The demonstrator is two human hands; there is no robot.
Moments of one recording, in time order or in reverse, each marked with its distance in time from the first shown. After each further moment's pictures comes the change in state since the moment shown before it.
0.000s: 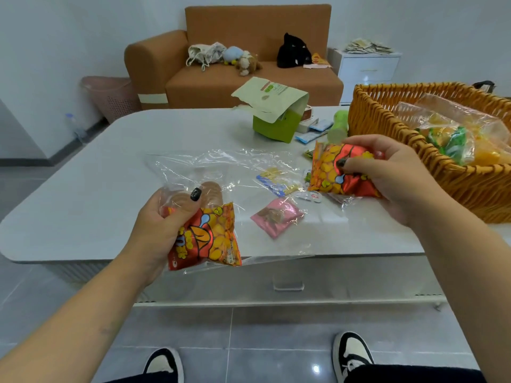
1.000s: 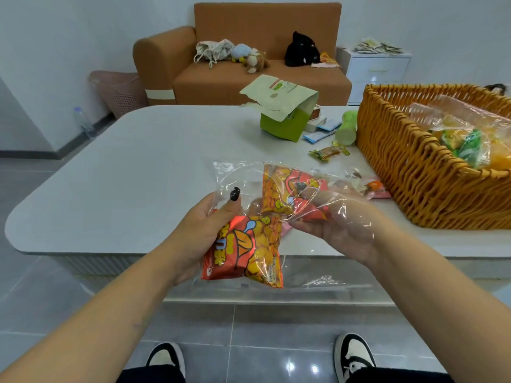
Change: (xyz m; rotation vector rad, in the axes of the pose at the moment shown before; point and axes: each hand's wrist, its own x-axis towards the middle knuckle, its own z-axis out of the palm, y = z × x) left_hand -0.006 -0.006 0.028 0.004 -0.263 -0.204; right_hand -0.029 0.035 0.053 0.385 -0.324 0.350
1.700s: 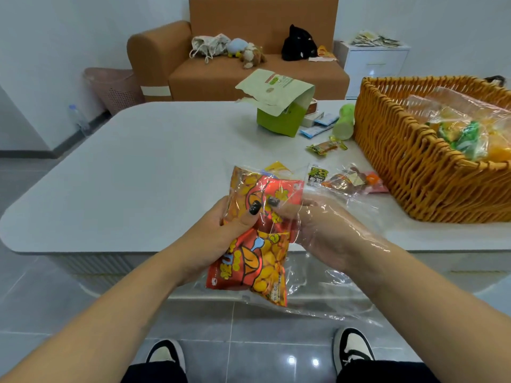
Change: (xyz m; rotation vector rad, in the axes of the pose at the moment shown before) left_hand -0.005 -0.003 0.014 0.185 -0.145 -0.029; right_hand 0.005 0.025 0.009 -0.106 -0.082 -0.057
